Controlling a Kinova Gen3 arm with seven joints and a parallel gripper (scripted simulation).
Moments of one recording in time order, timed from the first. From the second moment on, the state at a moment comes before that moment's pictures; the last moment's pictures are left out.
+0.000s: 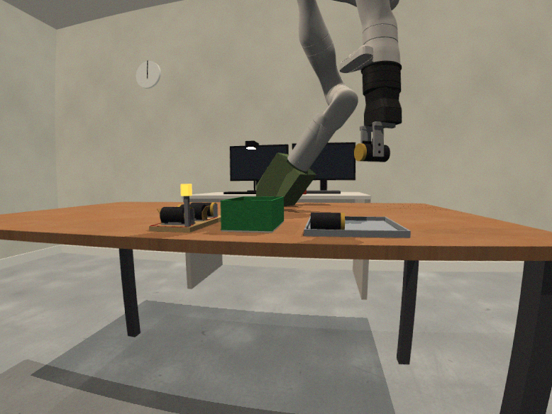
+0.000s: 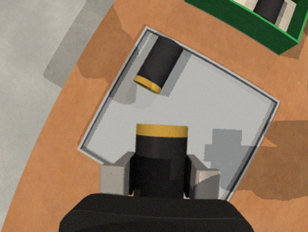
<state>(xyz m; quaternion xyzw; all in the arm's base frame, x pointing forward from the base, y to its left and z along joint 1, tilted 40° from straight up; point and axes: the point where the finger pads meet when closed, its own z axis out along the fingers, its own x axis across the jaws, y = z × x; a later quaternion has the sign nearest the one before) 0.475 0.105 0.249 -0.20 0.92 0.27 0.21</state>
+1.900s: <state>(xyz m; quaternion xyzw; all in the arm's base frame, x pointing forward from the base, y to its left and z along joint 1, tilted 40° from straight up) 0.490 0.021 0.191 -0.01 0.94 0.29 0.15</state>
